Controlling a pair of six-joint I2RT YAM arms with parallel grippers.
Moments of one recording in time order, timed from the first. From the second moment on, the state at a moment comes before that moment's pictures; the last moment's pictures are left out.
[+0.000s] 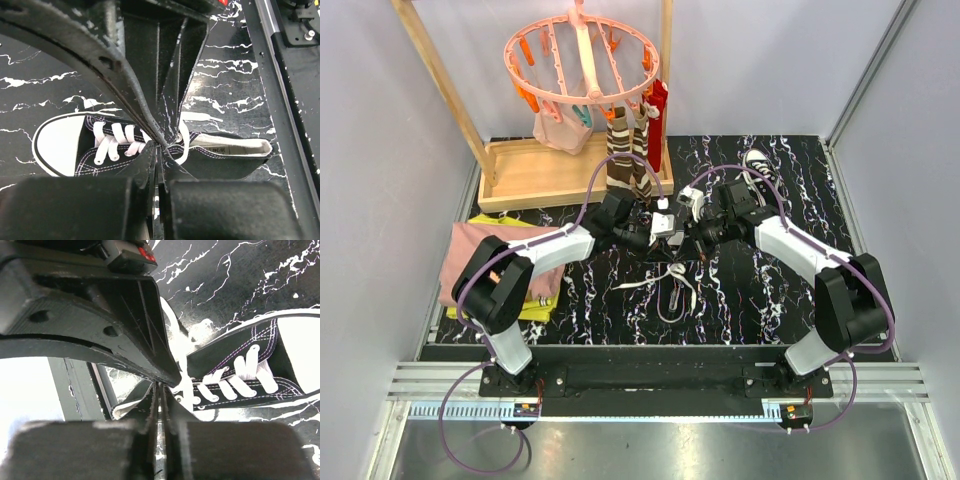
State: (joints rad) left arm -0.64 1.73 1.08 -0.05 0.95 0.53; right arm 0.41 1.57 1.05 -0.42 -0.85 -0.13
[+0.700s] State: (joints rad) left arm -0.62 1.73 1.06 0.04 0.99 0.46; right arm 0.39 1.46 0.86 -0.30 -0.78 -0.33
